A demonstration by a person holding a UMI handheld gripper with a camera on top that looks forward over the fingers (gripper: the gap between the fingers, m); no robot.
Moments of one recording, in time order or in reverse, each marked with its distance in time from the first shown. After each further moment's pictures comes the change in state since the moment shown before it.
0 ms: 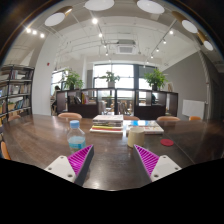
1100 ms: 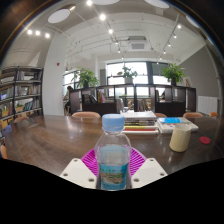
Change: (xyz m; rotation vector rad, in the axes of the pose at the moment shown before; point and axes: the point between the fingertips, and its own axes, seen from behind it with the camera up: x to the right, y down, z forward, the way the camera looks) arm -0.139 0.026 0.147 -0.001 -0.161 0.030
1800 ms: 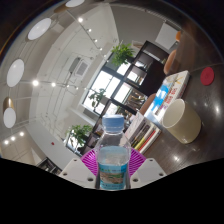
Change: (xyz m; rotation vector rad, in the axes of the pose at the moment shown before) arm 0.123 -0.109 0.067 0.217 -0.082 0.973
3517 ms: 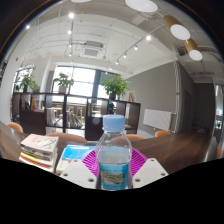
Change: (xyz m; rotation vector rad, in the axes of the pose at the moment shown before) arm 0.123 -0.286 -0.028 0.166 0.621 -1.088
